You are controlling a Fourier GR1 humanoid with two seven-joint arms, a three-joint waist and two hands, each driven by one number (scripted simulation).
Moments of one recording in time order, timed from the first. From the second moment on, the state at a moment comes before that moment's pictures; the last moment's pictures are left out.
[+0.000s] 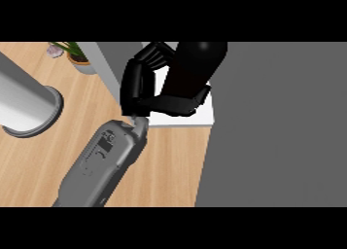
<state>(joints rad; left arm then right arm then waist) -0.68 0.00 -0.29 -1.33 0.22 0.53 -0.08 -0.57 -0.27 -0.05 -2.46 -0.14 -0.14 1.01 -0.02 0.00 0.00</state>
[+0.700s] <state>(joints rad) -0.75 0.00 -0.32 -1.05 0.21 0.55 -0.27 -0.56 -0.27 -0.06 -2.46 -0.15 -0.12 1.00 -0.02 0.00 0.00</state>
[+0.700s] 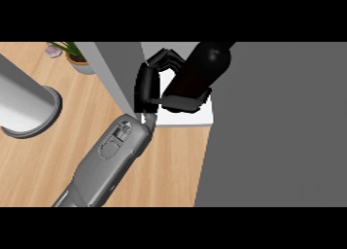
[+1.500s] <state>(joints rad) -0.78 0.00 -0.38 -0.74 0.35 0.55 -0.49 -0.57 -0.24 -0.06 -2.45 -0.16 -0.11 0.98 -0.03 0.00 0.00</state>
